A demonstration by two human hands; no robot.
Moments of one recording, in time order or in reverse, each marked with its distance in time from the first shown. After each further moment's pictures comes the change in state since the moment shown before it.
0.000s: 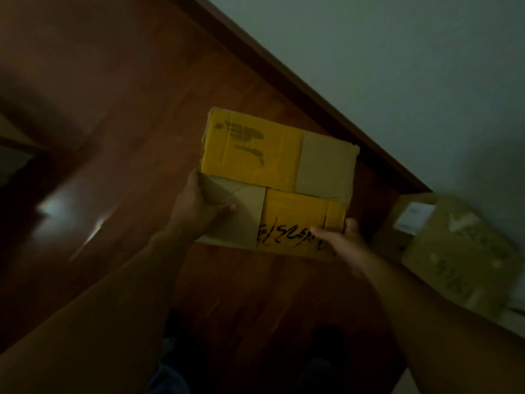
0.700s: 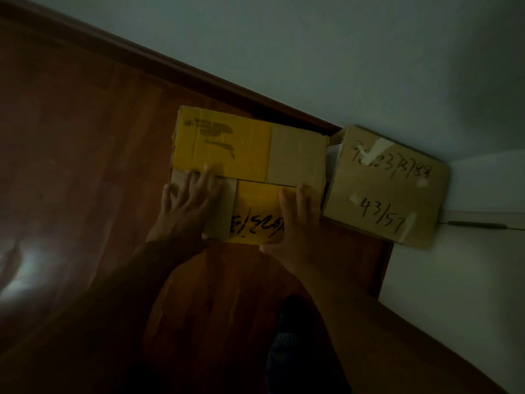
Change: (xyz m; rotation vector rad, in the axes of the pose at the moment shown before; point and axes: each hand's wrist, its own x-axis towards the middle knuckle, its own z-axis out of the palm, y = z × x) left_hand -0.033 0.063 0.198 1.037 -0.431 0.725; right_hand 0.017 0.119 -0.096 -0.606 0.343 -0.451
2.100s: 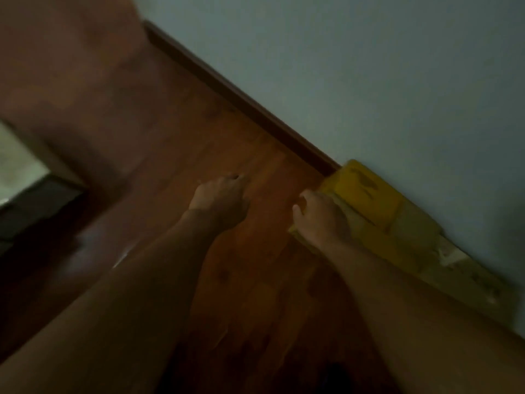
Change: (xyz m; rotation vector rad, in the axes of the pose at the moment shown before) left_hand -0.096 -0.132 -0.162 -0.087 0.189 -0.396; right_hand 0.028 -0.266 -0.068 -0.161 0.080 -0.296
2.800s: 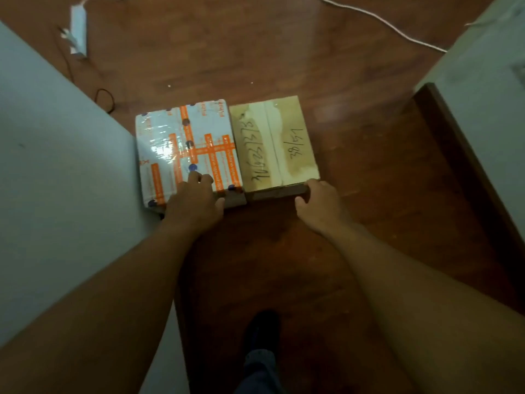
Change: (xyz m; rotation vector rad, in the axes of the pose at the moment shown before) left_hand -0.373 -0.473 -0.067 -0.276 0.274 -0.928; right_hand -0.073 -0.559 0.142 -0.005 -0.320 -0.559
